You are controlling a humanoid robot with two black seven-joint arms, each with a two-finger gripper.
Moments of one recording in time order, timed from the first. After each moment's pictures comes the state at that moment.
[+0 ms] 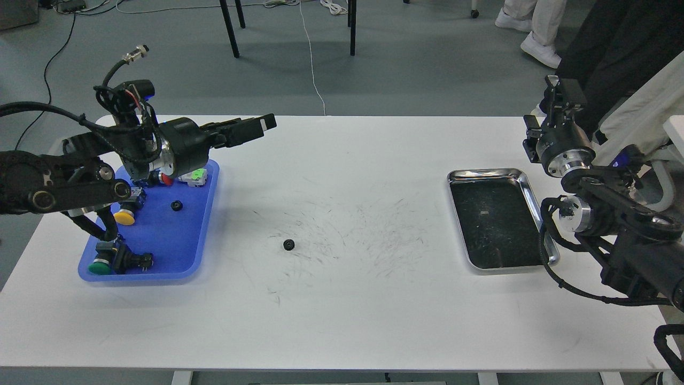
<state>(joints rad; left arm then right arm) -1.44 0.62 0.60 -1.23 0.64 0.22 -0.49 0.78 -0.37 0.47 0.65 -0.16 -0.07 0.49</state>
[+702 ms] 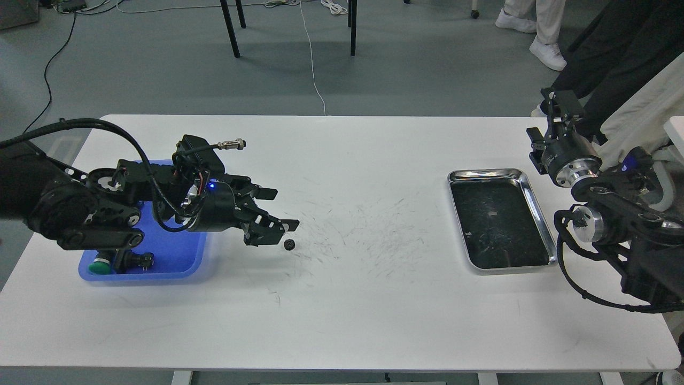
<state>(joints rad) -1.54 0.39 0.98 -1.25 1.06 0.38 -0.49 0.79 -0.43 0.34 0.65 -0.17 -0.05 0.49</state>
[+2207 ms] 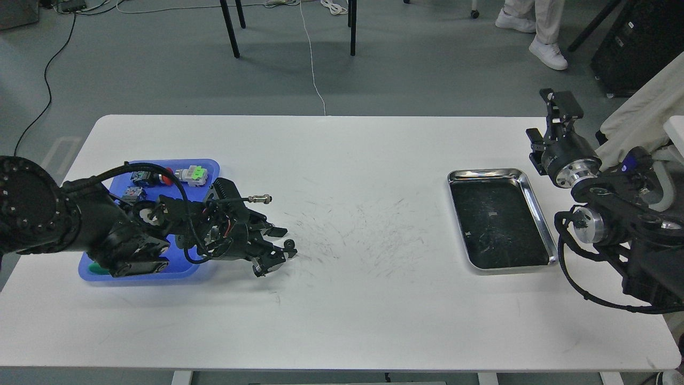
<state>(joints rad) -1.31 0.18 1.08 -0.92 1.08 0.42 -0.49 0.79 -0.43 0.34 0.65 -0.18 -0.05 0.49</state>
